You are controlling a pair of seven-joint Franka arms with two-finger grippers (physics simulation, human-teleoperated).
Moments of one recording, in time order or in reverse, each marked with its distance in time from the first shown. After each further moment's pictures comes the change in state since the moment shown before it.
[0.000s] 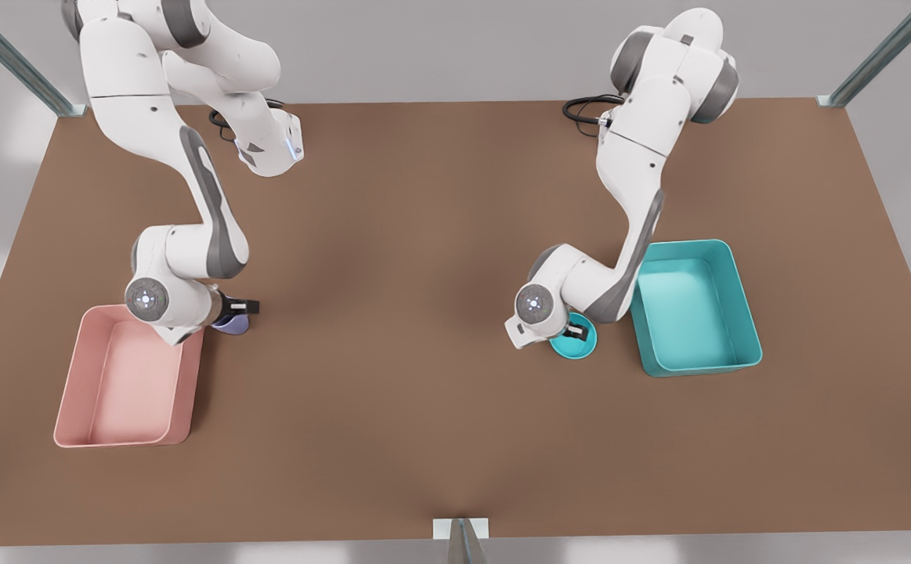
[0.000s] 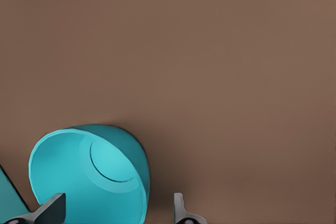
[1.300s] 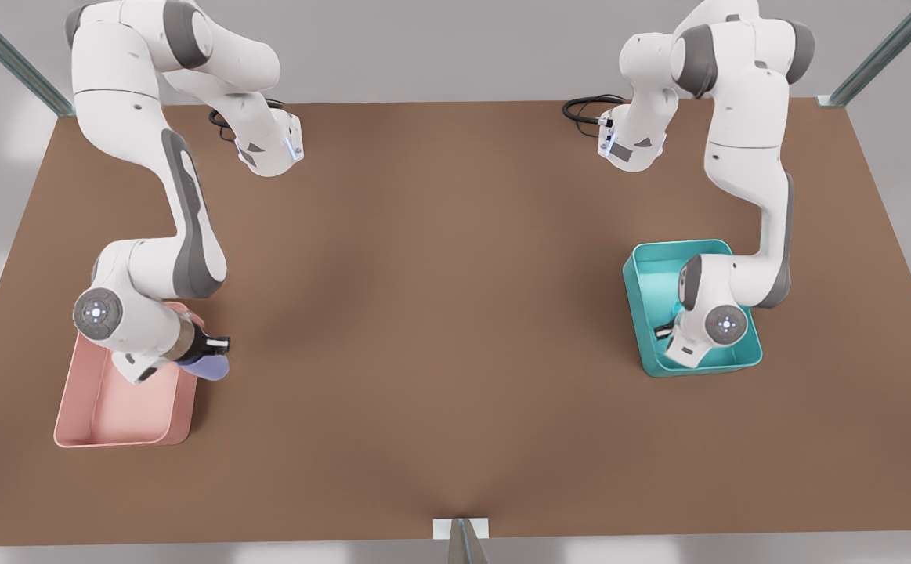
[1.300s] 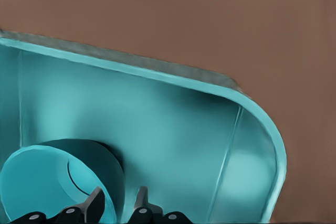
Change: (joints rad) left arm 0.306 -0.194 0.206 -0.322 -0.177 0.159 -0.073; right arm -0.031 0.100 0.012 0.423 0.000 -0.085 -0.038
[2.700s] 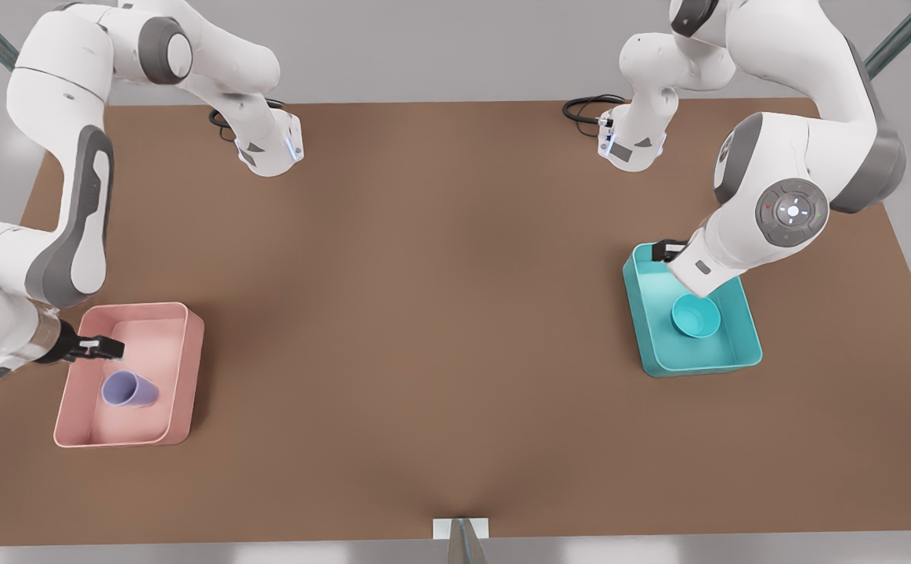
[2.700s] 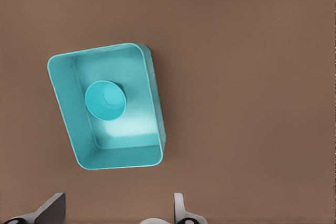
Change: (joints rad) left arm -0.001 -0.187 -0.246 0.714 0.025 -0.937 0.190; right arm -0.073 0.001 -0.155 0.214 0.040 -0.184 -0.234
